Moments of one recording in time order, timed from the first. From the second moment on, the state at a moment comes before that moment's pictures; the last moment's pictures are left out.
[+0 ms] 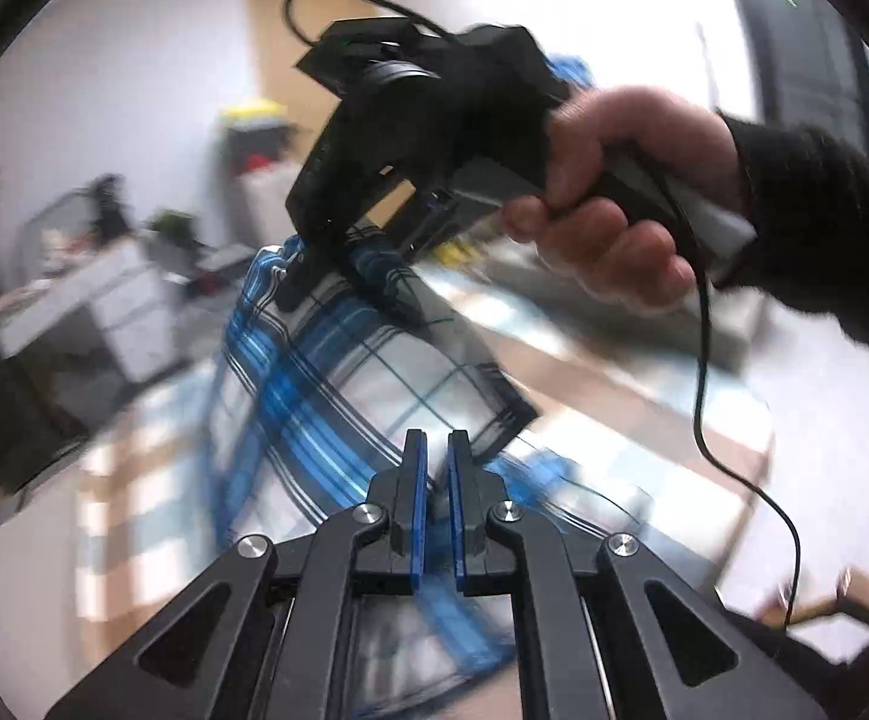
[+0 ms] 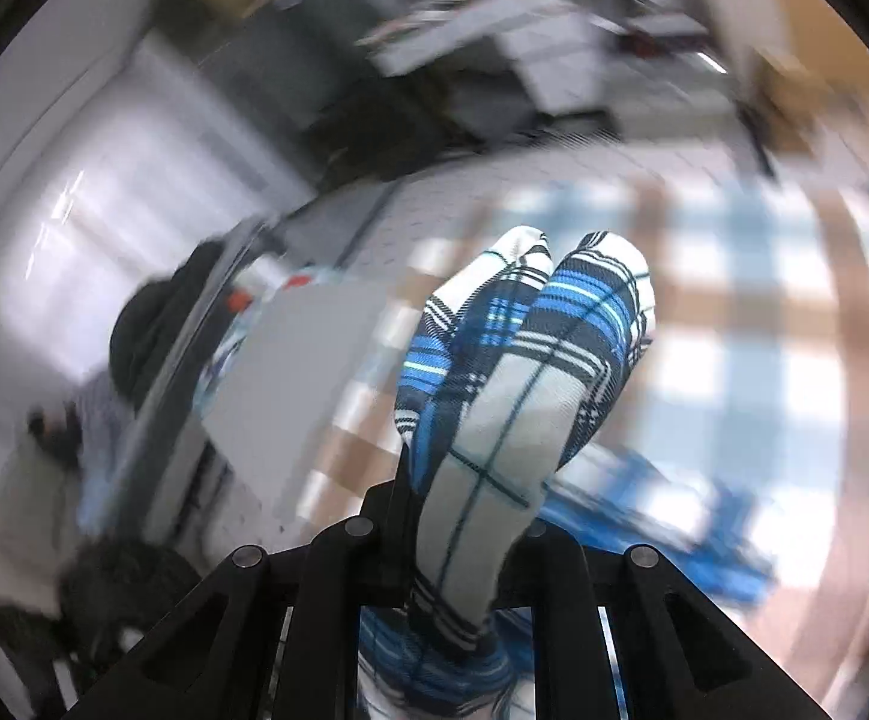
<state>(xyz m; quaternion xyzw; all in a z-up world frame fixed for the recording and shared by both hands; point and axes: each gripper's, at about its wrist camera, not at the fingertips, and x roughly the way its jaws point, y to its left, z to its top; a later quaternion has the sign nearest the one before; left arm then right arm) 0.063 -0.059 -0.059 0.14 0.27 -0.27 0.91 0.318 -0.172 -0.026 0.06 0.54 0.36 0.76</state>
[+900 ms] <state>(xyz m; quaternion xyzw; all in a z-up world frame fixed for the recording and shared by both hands) 0.137 0.015 -0.132 -0.10 0.48 -0.35 0.80 0.265 -0.253 -0.118 0.00 0.56 0.34 0.76</state>
